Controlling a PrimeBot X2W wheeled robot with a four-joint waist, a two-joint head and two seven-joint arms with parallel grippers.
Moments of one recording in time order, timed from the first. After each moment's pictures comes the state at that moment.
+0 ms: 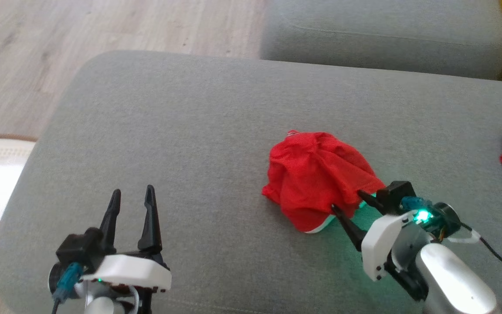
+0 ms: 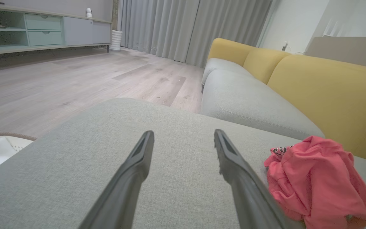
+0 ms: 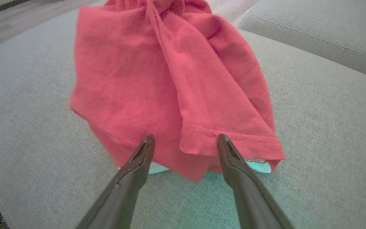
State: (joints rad) left arm 0.03 0.06 -0.20 0.11 -0.30 0.10 -0.25; right arm -0.27 -0.26 0.49 0.44 0.30 0.13 0.20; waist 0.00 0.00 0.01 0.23
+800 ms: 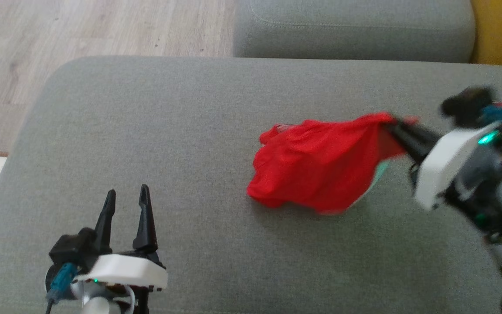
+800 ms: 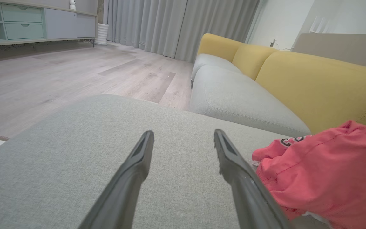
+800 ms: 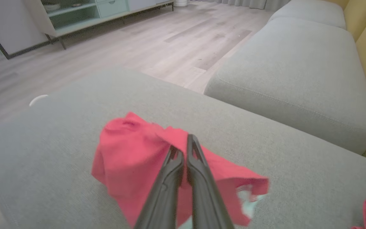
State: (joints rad) left arm 0.04 0.05 -0.18 0.11 -0.31 0.10 -0.25; right arm -0.38 -0.45 0.40 0.04 0.55 0.13 0.50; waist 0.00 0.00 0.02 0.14
